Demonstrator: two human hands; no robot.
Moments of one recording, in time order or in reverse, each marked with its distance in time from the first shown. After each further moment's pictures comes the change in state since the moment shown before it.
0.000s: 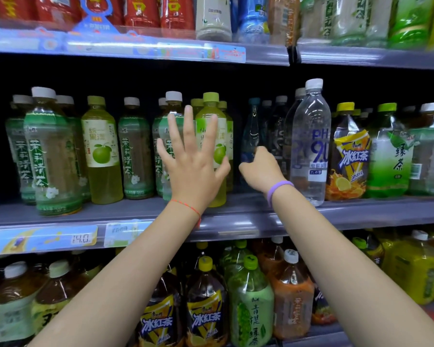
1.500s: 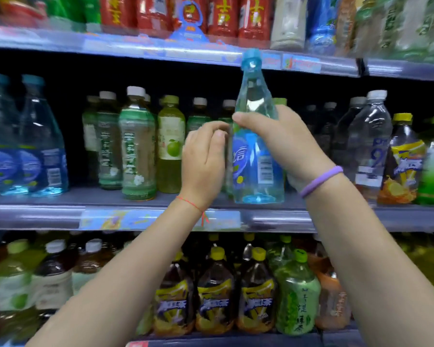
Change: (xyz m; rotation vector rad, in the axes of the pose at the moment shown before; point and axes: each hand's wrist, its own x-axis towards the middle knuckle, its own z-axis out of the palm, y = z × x) left_hand 0.002 -0.105 -0.072 -0.993 0.049 -0.187; right_hand -0.109 -0.152 0.003 0.507 -0.079 -0.299
